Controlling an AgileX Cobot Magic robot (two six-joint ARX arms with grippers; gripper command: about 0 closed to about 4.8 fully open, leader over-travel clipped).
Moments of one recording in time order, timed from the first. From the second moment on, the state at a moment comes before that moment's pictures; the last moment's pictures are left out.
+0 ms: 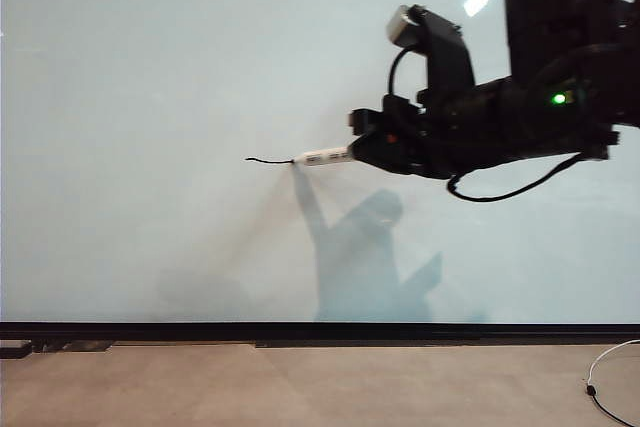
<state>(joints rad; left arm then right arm) 0.04 0.00 0.00 -0.09 0.07 0.12 0.52 1.76 0.59 1.13 -0.17 0.07</state>
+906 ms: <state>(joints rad) 0.04 0.00 0.00 -0.09 0.07 0.12 0.23 1.43 0.27 1.14 -0.14 0.05</state>
